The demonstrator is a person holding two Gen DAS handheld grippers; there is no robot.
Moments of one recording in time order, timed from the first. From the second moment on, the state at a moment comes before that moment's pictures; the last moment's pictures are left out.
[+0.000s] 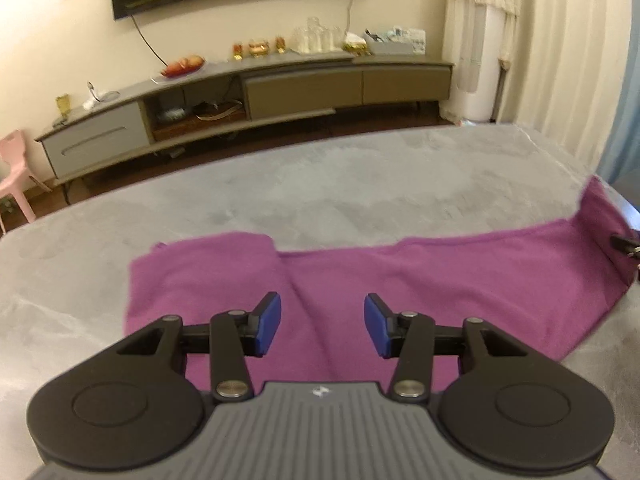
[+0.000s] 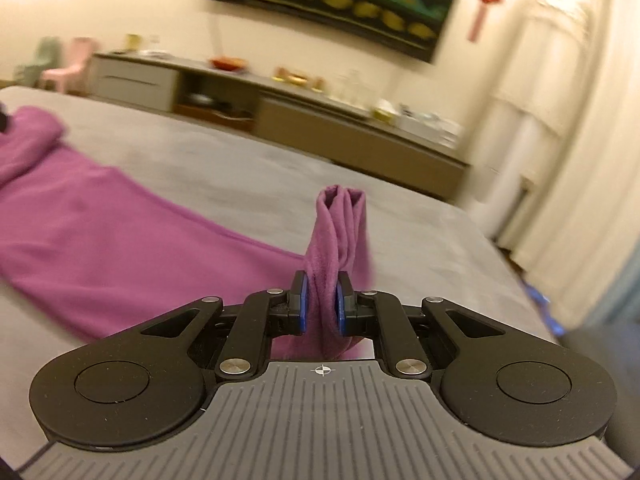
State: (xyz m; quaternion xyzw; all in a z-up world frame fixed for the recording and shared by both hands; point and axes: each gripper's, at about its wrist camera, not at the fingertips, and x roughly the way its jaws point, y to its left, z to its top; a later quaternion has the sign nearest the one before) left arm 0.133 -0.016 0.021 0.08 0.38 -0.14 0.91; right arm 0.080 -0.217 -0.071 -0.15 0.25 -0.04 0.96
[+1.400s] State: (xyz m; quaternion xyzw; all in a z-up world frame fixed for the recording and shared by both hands) left arm 0.135 -0.199 -0.038 -0.11 0.43 -0.16 0.88; right arm 0.047 -0.326 -0.058 0.16 0.34 0.04 0.92
